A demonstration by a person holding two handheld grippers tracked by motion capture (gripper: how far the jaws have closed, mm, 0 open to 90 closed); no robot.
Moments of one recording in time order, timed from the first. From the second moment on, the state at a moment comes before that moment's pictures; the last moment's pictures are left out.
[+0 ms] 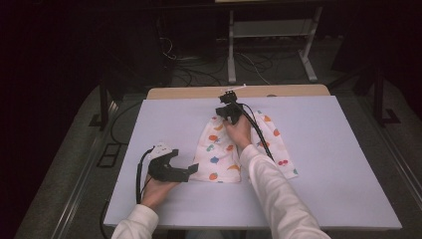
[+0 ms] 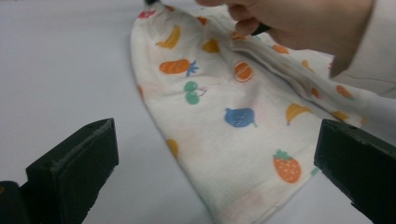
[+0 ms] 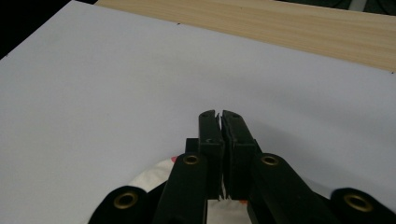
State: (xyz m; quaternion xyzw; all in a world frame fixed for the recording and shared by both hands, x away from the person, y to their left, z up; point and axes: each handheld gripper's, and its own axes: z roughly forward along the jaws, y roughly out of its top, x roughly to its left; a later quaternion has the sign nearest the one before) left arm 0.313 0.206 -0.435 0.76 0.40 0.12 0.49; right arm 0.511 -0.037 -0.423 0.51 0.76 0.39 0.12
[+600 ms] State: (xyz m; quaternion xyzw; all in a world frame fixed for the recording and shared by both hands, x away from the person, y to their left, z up) left arm 0.325 0.207 -0.442 0.77 0.46 0.03 0.45; right arm 0.511 -0.039 -0.420 0.51 0.76 0.40 0.12
